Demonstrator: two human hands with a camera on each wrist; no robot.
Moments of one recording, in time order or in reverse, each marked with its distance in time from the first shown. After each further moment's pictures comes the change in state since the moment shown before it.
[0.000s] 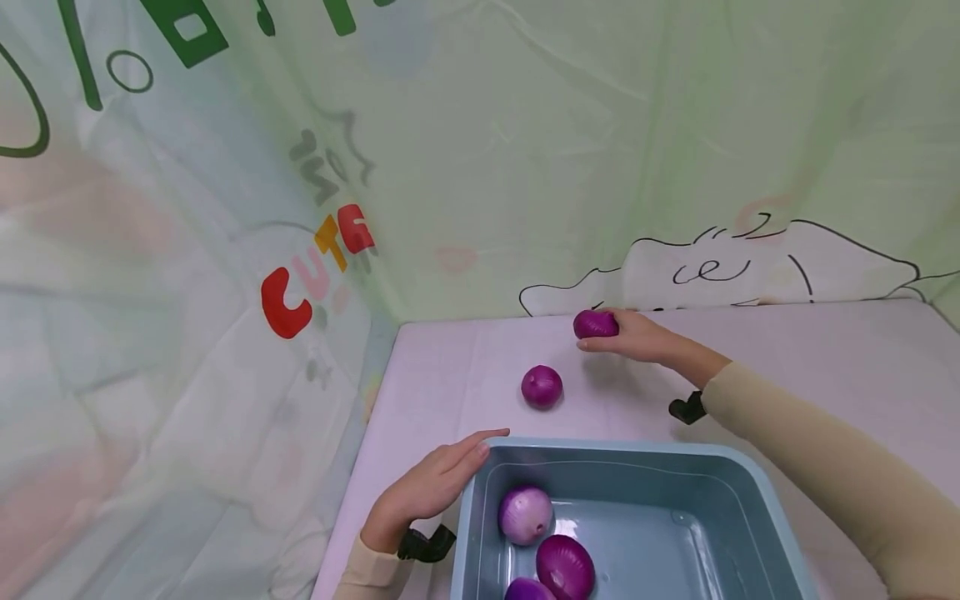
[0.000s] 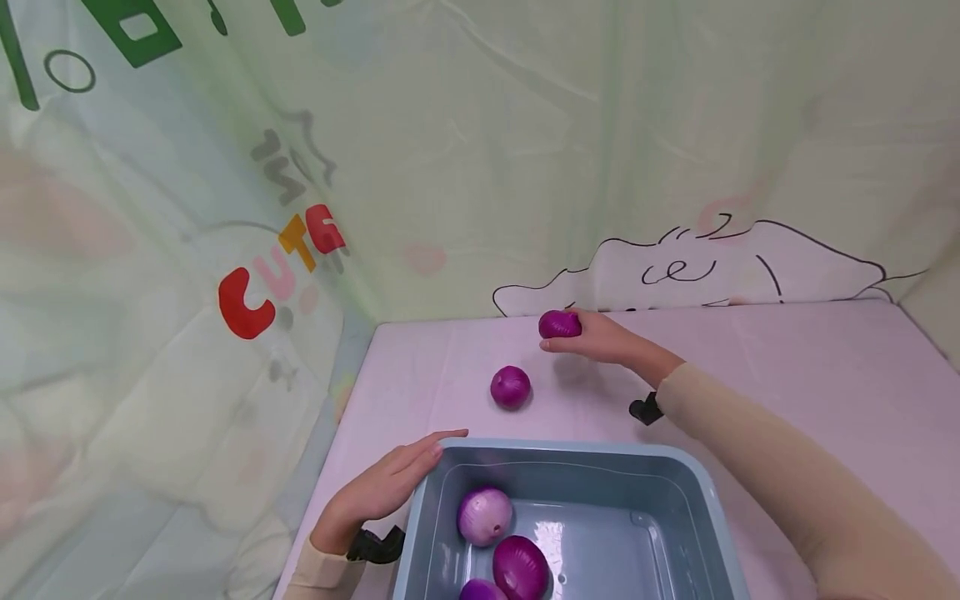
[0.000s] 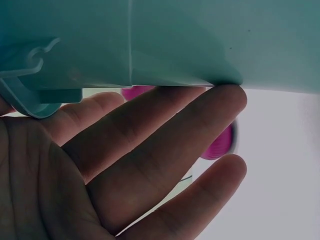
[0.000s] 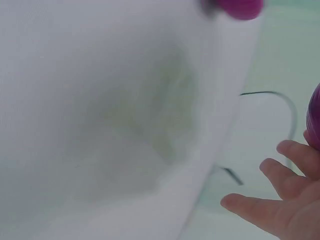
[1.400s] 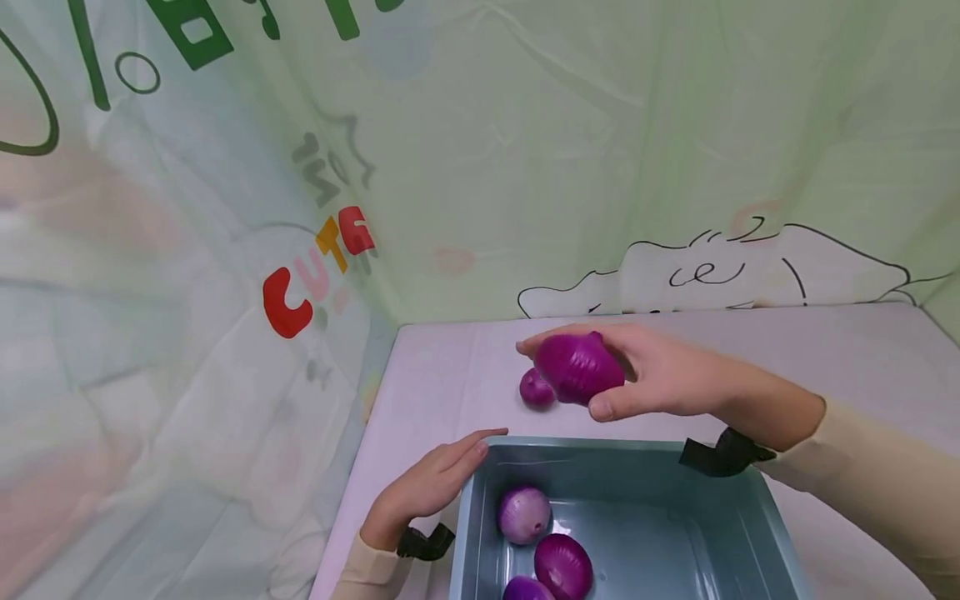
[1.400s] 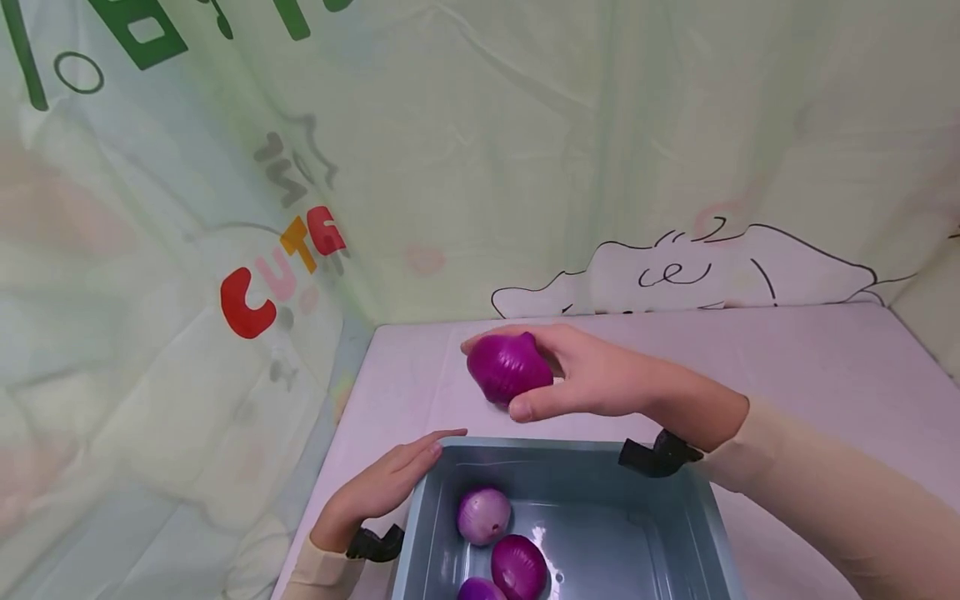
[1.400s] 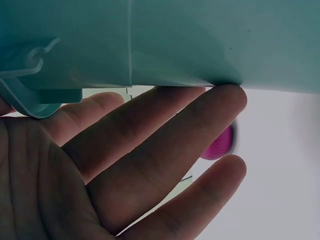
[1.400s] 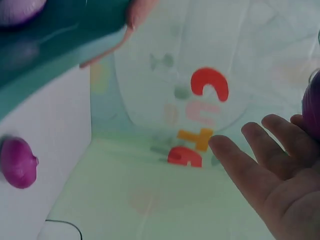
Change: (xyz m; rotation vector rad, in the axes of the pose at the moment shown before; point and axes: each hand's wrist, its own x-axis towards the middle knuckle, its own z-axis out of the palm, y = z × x) left_hand 0.001 0.000 0.002 0.004 0.008 -0.012; right_hand -0.143 -0.165 -0.027 0.344 -0.395 -0.693
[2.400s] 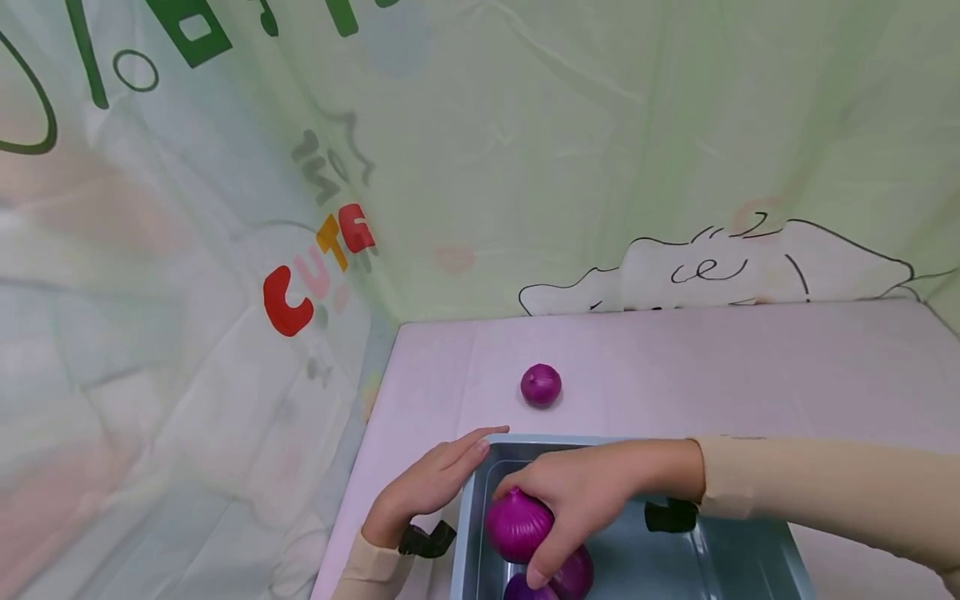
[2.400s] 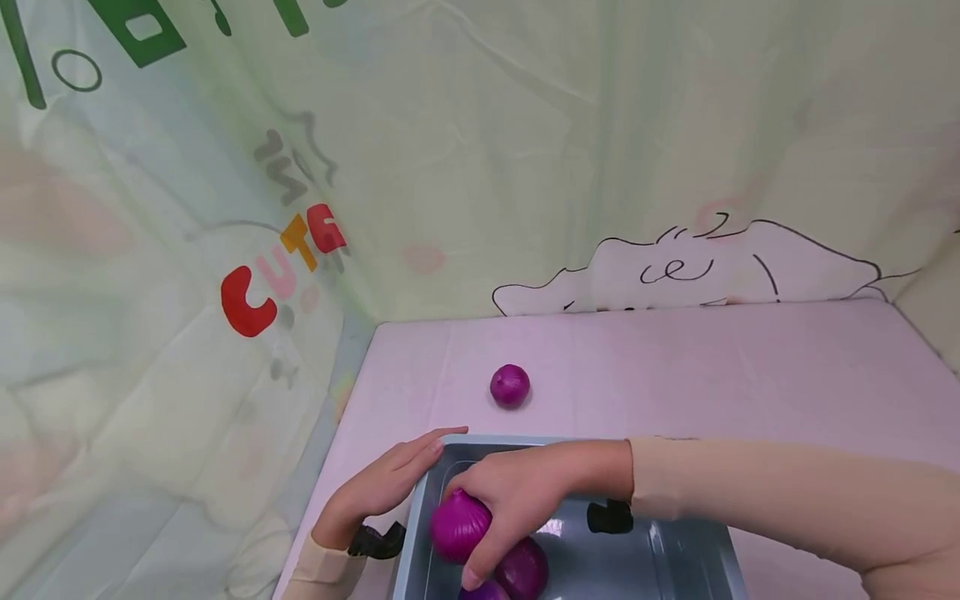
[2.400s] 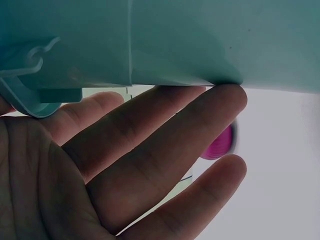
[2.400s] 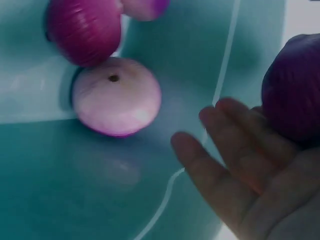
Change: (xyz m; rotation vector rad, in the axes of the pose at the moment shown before) left_hand -0.001 0.001 -0.002 -0.027 -0.001 -0.002; right_hand 0.025 0.043 0.098 -0.126 -0.498 0.366
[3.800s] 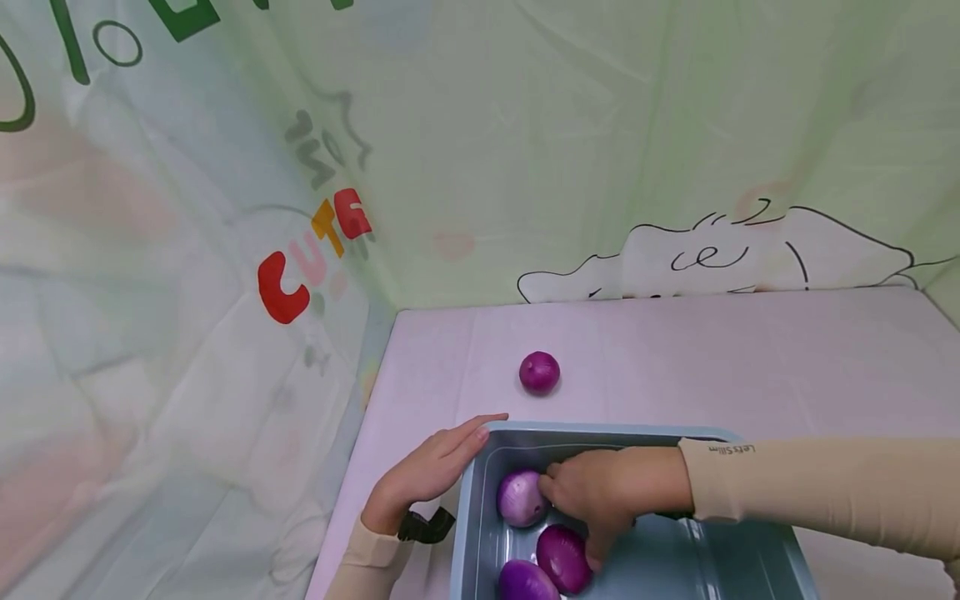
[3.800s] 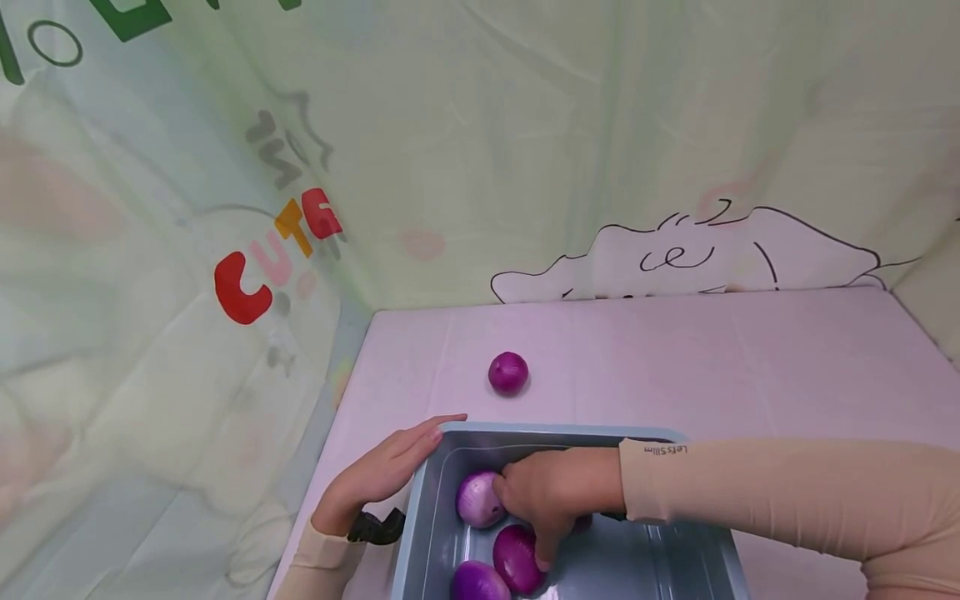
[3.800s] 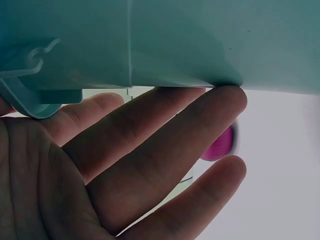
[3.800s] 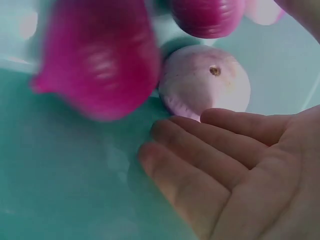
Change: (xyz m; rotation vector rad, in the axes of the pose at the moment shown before) left_hand 0.001 0.000 -0.001 0.023 -0.002 0.006; right_hand 0.011 0.032 0.030 -0.653 -0.039 0.436
